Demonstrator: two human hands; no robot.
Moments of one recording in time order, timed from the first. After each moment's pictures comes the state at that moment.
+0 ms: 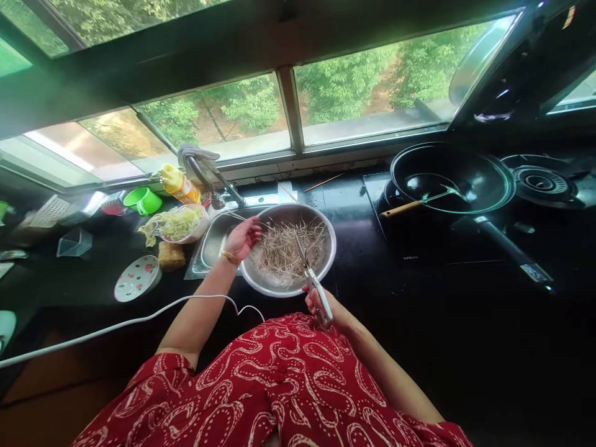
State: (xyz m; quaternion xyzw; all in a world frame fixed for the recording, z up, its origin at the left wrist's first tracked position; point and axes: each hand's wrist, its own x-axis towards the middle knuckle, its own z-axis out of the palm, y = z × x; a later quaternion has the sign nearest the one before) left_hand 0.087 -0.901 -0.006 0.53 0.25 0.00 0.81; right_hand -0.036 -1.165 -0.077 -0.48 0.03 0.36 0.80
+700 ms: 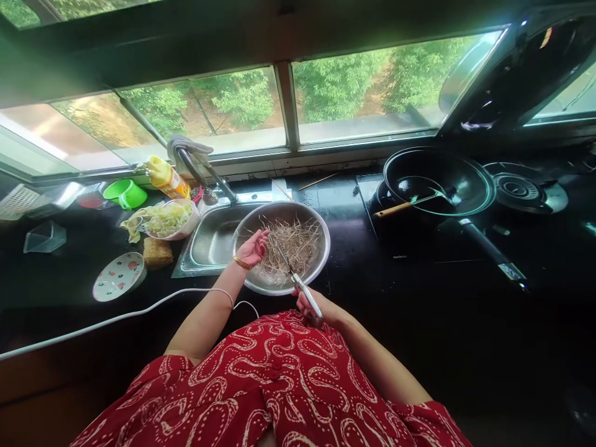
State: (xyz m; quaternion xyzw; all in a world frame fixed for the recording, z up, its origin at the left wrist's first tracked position) left_hand 0.082 -0.929 -0.038 0.33 0.35 -0.14 0.87; right_hand -0.030 -1.167 -0.081 -0.51 -0.02 0.42 0.75
